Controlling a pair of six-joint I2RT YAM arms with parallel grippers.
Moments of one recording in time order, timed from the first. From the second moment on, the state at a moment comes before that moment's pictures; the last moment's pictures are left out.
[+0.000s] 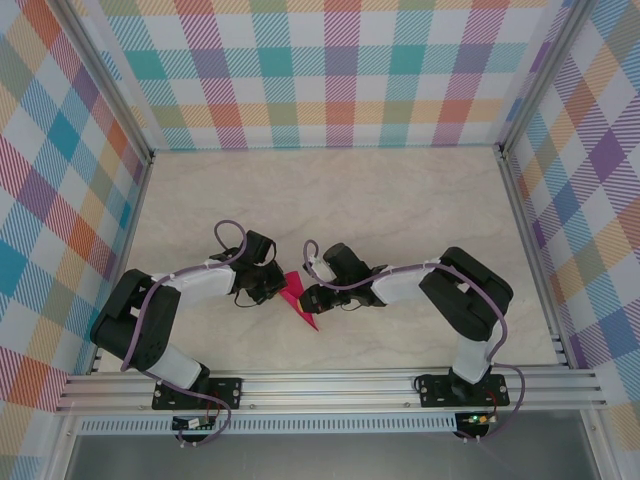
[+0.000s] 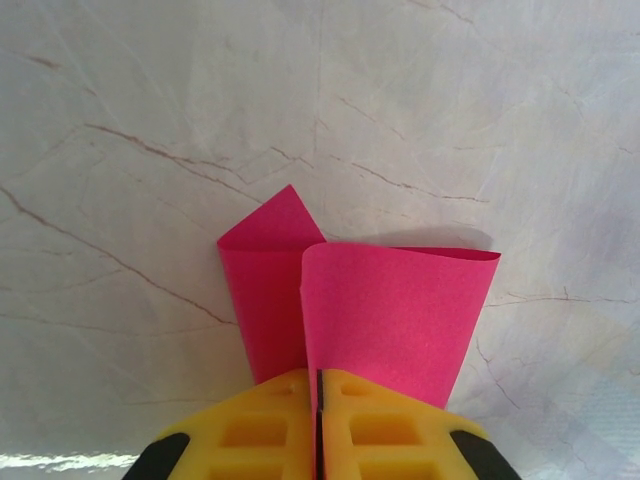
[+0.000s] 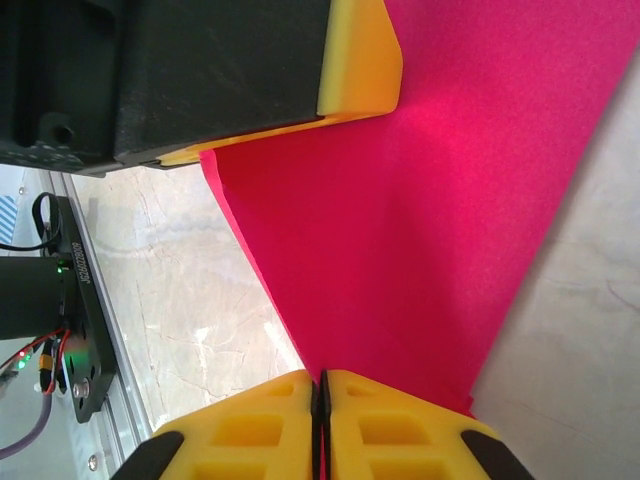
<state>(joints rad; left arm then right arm) -0.46 1.53 0.71 -0.30 0.23 -1.06 0.86 1.82 0.83 0.18 -0.60 0.54</state>
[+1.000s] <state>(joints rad) -0.46 1.53 0.72 -0.35 0.22 -1.05 0.86 1.79 0.77 0.18 -0.66 0.52</state>
